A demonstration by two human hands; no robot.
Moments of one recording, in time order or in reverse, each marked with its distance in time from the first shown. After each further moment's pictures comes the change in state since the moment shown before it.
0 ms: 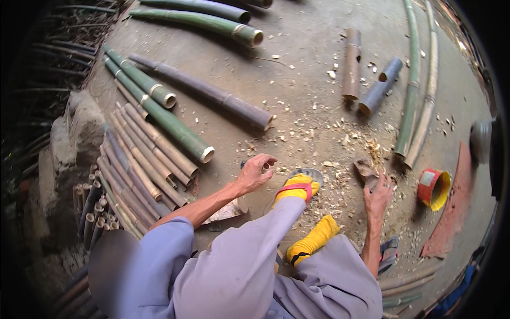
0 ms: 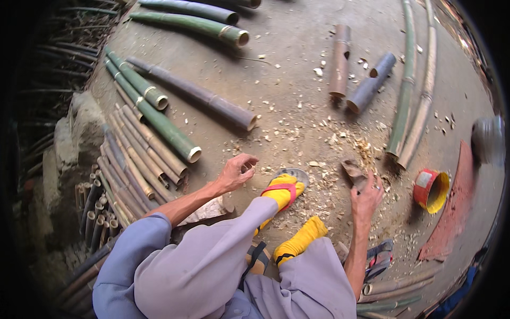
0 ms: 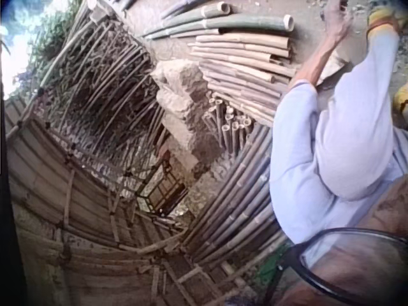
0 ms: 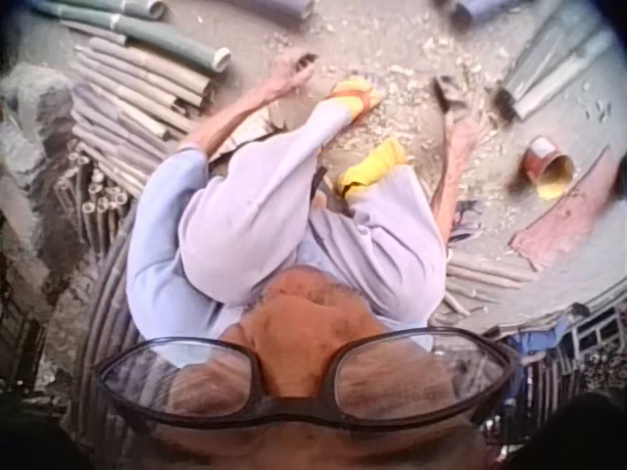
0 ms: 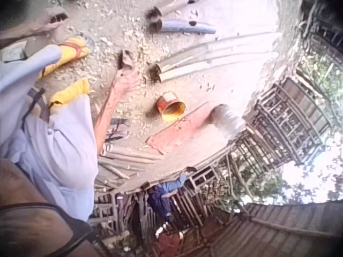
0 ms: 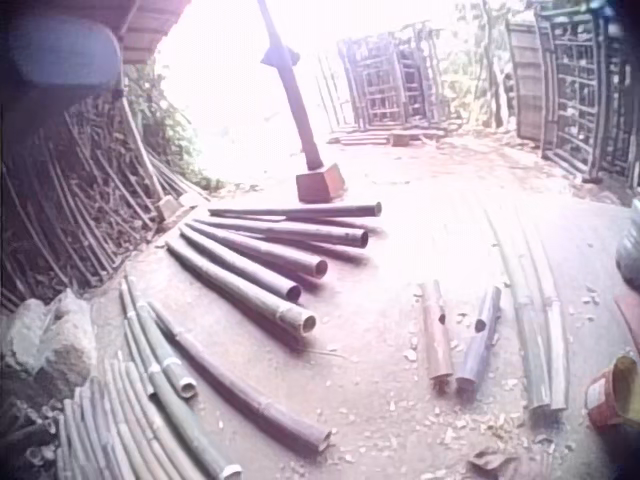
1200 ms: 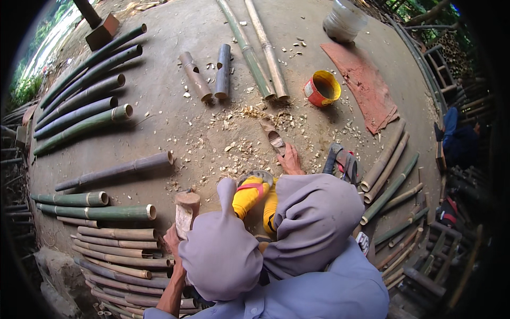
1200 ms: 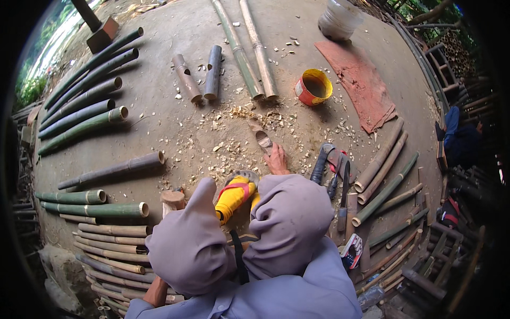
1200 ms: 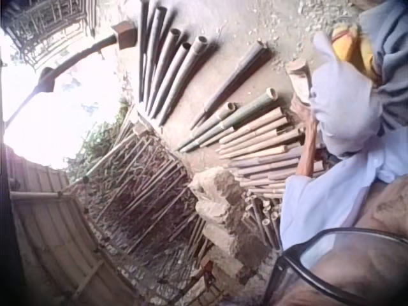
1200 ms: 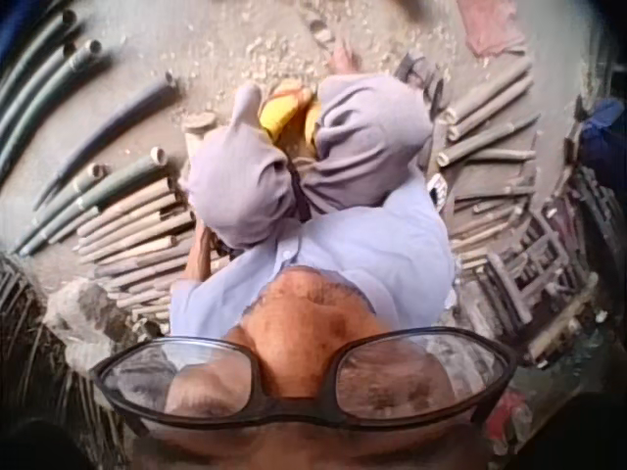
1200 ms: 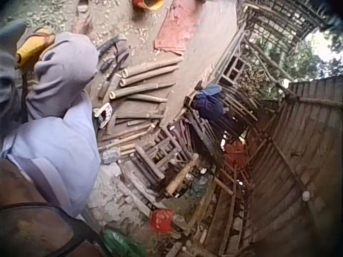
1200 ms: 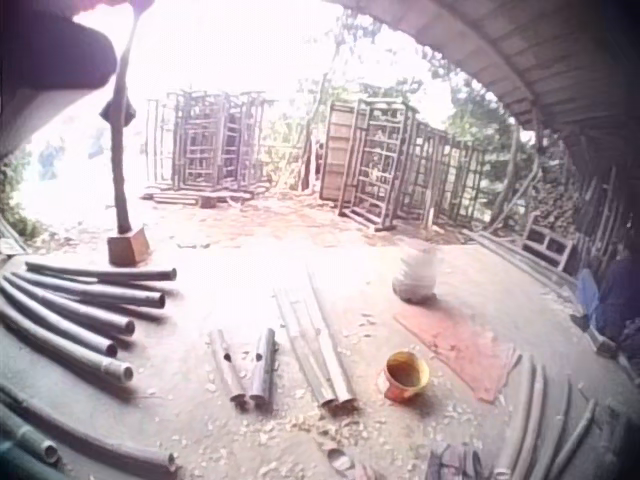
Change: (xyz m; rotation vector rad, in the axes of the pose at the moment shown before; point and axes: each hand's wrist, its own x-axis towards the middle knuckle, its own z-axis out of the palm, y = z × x) left_hand -0.165 -0.021 -0.034 0.241 0.036 0.128; right_hand -0.104 0.043 0.062 0.432 0.143 0.373
